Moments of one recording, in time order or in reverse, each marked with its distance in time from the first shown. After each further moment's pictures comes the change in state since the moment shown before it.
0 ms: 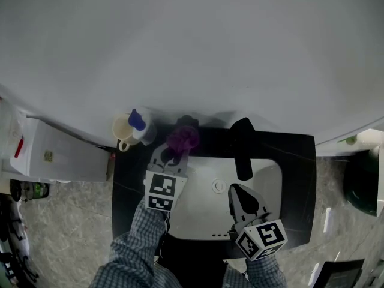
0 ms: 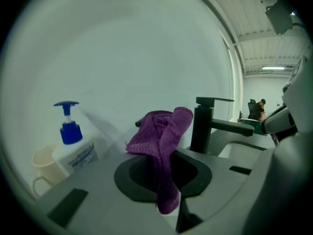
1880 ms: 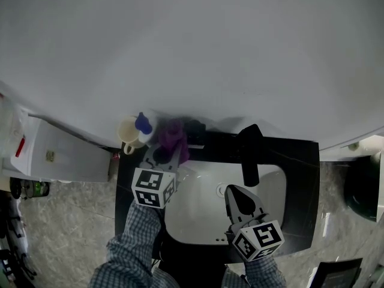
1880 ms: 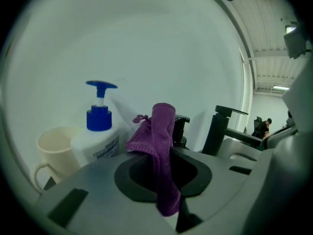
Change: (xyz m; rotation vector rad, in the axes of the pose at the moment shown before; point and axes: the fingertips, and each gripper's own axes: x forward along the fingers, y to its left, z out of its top) left arm -0.003 0.050 -0.011 -0.198 -0.024 0.027; right arm 0.027 0.017 0.000 -0.006 0.005 0.037
